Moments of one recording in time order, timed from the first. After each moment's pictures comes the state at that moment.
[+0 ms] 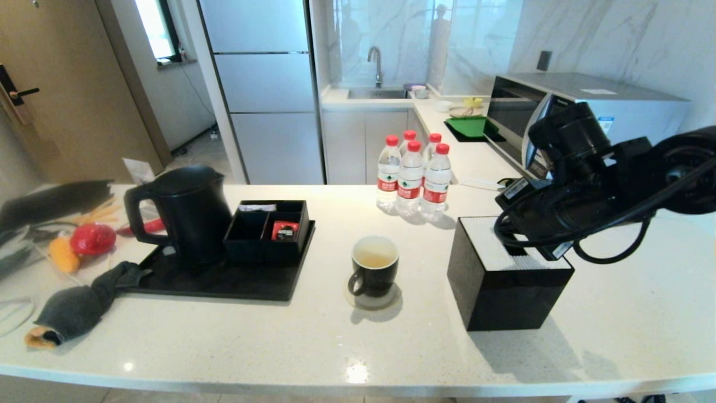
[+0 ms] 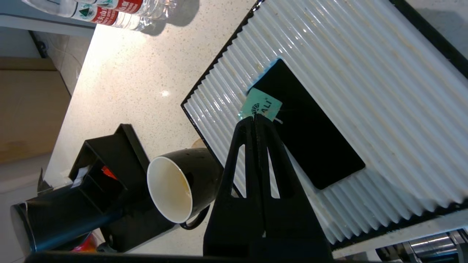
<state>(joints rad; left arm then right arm) 0.00 0.00 0.00 0.00 0.02 -0.04 0.43 1.77 -1.37 0.36 -0.20 1.20</state>
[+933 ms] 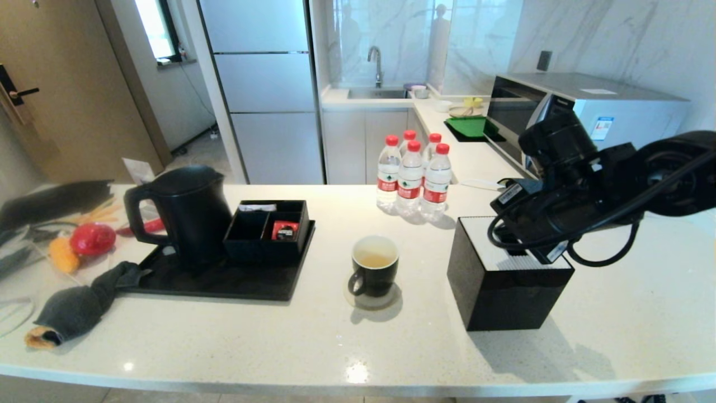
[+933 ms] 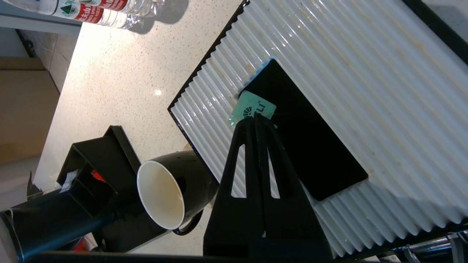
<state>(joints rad) 0.00 0.00 0.00 0.00 0.02 -0.04 0.43 1.80 -1.38 0.36 -0.20 1.21</state>
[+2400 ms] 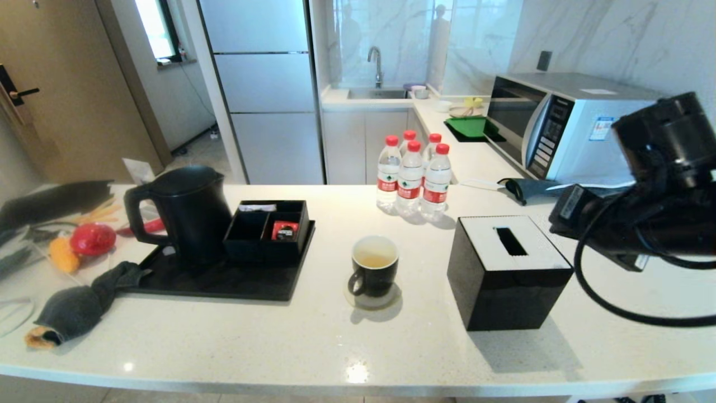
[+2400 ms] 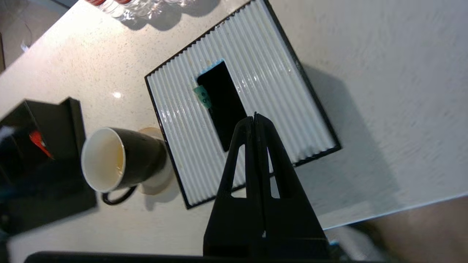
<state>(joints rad) 0.00 0.00 0.00 0.00 0.02 -0.04 0.43 1.51 -1.14 0.30 -0.32 0.81</state>
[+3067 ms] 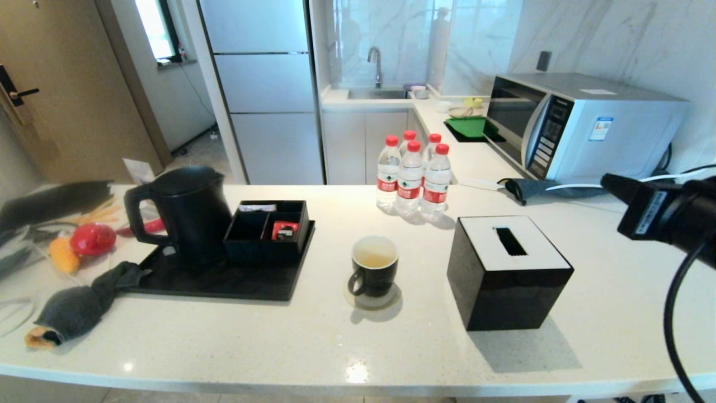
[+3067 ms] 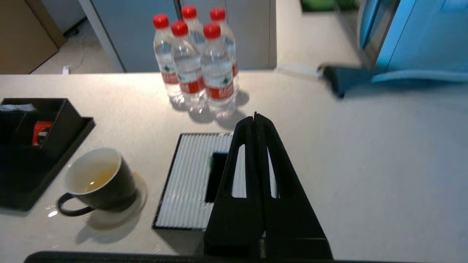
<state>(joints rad) 0.00 0.00 0.00 0.00 0.02 -0.04 0.43 1.21 -0.65 -0.53 -0.33 0.09</state>
